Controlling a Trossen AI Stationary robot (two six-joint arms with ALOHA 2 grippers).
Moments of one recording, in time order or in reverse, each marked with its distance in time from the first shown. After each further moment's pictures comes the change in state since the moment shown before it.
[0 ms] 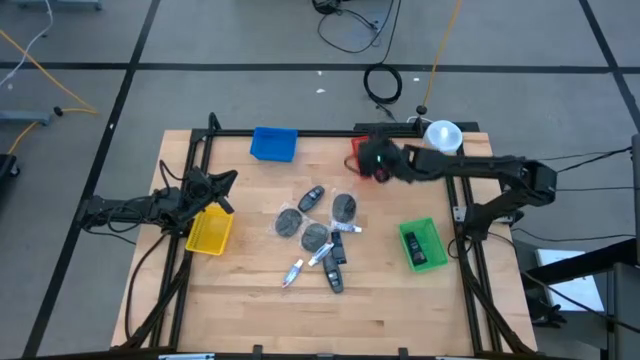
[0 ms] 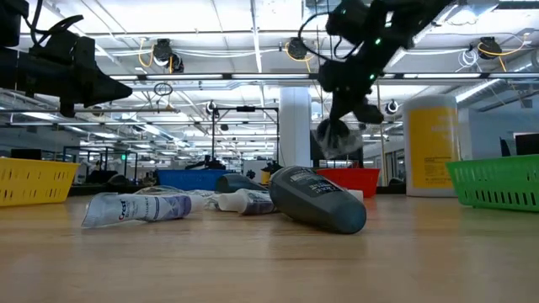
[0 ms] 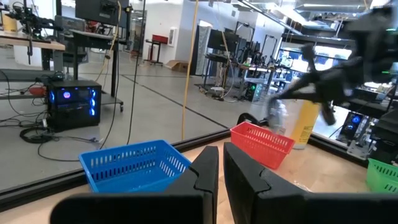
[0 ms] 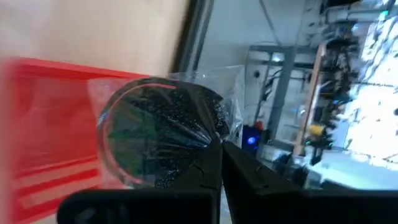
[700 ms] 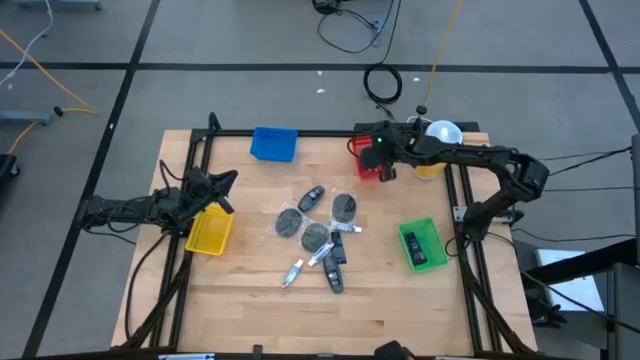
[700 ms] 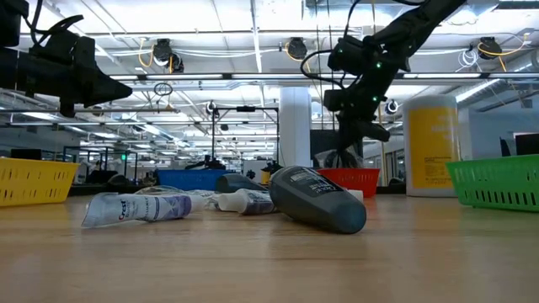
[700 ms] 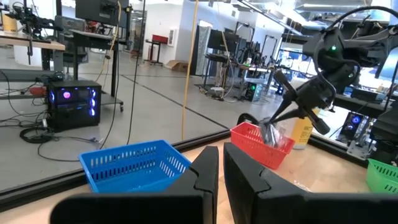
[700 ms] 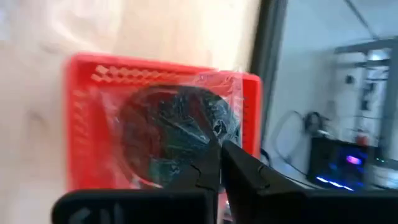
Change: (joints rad) left arm 0.000 0.000 0.000 0.000 0.000 0.000; right arm -0.186 0.074 -0.002 -0.096 -0.397 0.170
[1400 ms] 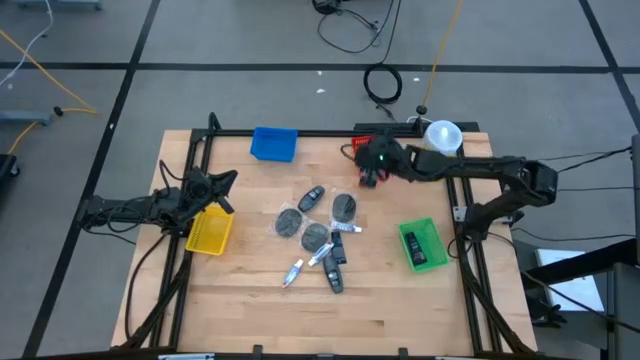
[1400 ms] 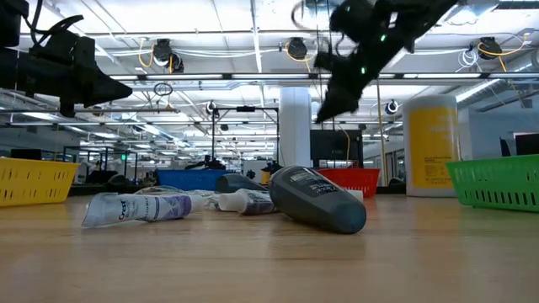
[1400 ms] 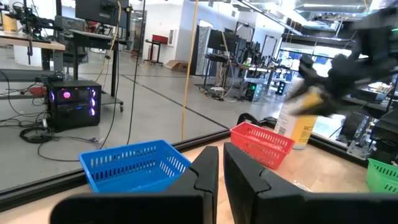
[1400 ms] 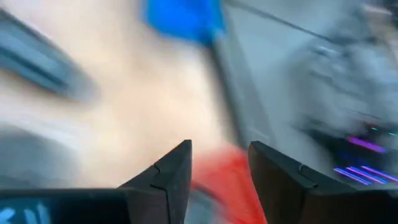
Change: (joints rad) left arm 0.000 0.000 0.000 0.000 0.000 0.000; right arm 0.231 -0.107 -0.040 0.197 0.087 0.507
